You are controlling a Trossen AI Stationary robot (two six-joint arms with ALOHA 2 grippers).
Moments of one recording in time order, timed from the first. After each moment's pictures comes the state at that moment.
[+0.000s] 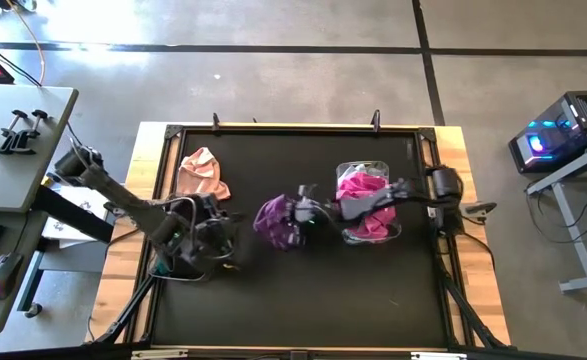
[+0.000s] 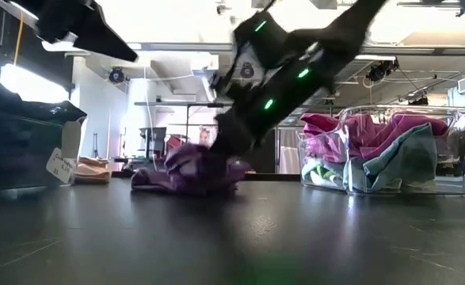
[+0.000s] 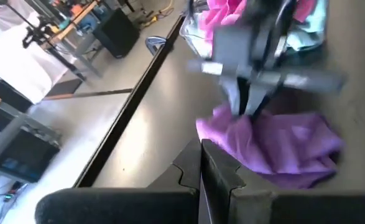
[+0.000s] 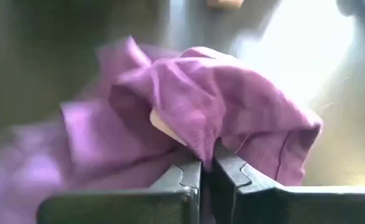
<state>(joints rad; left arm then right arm) -0.58 1.22 0.75 -0.43 -1.07 -0.28 0.05 2.01 1.10 0.24 0.29 -0.01</state>
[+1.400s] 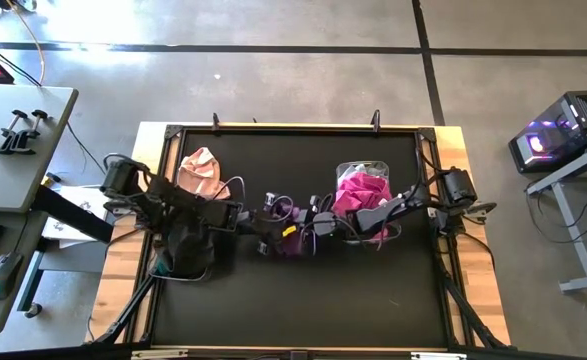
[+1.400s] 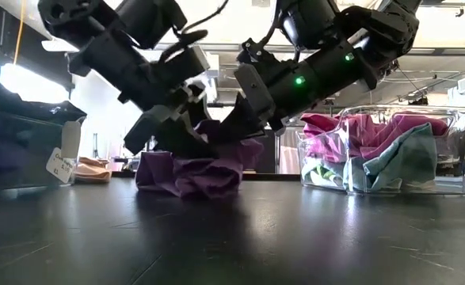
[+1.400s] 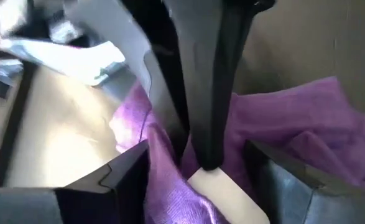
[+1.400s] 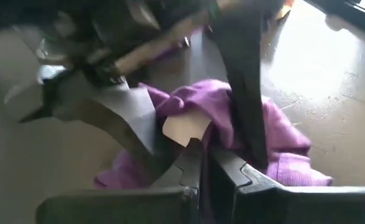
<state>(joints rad) -0.15 1.72 0.75 0.28 -0.34 0.41 0.16 1.90 0.91 0.51 0.36 0.20</state>
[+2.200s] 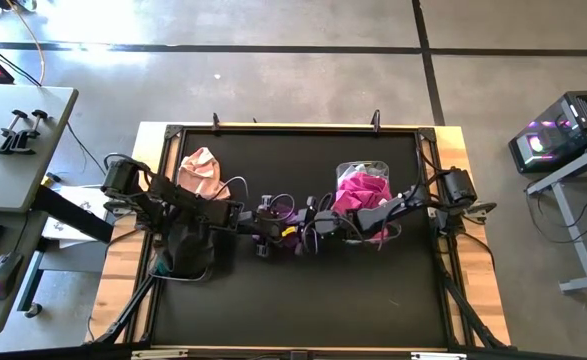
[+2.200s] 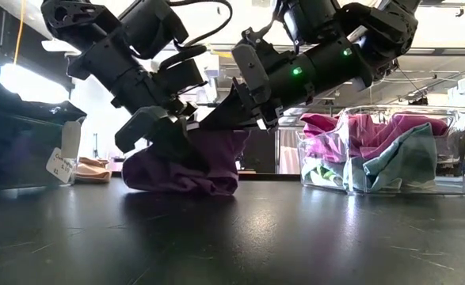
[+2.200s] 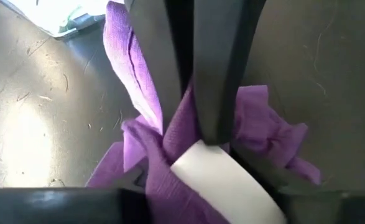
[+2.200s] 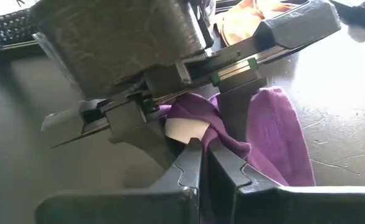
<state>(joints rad) -0.13 1.72 0.75 0.18 -0.26 0.18 0.16 1.90 0.91 0.58 0.29 0.23</state>
